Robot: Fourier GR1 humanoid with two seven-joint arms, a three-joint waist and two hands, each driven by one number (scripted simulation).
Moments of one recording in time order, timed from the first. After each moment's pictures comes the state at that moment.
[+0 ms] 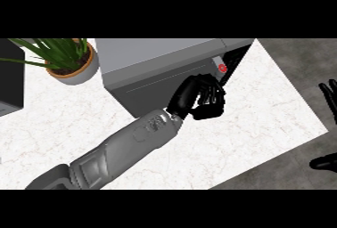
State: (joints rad) left arm -1.00 0.04 -0.91 -0.81 0.58 0.54 -0.23; right arm -0.11 -0.58 -0.09 -1.30 -0.47 0.46 -0.65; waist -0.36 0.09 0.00
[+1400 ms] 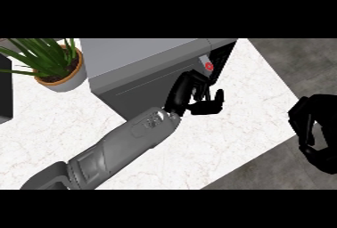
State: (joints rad) left arm -1.02 0.06 -0.94 -0.79 0.71 0.65 -0.26; right arm -0.24 -0.68 0.12 -1.60 -0.51 0.65 -0.46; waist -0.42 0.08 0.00
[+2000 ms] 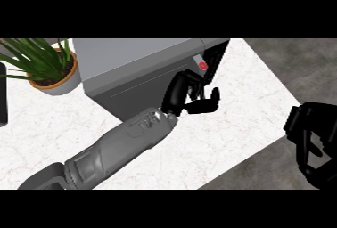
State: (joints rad) left arm -1.00 0.07 -0.94 -0.80 0.74 0.71 -0.29; right arm -0.24 -0.68 0.17 -1.71 -0.54 0.66 -0.42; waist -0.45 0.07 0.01
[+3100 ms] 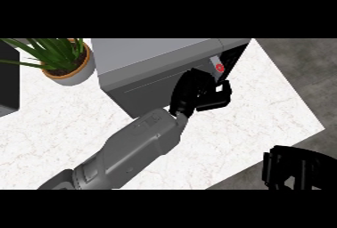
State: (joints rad) left arm -0.96 0.00 -0.77 -0.87 1.07 0.53 -0.25; right arm -0.08 -0.66 0.34 -1.88 -0.56 0.68 -0.34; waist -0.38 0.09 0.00
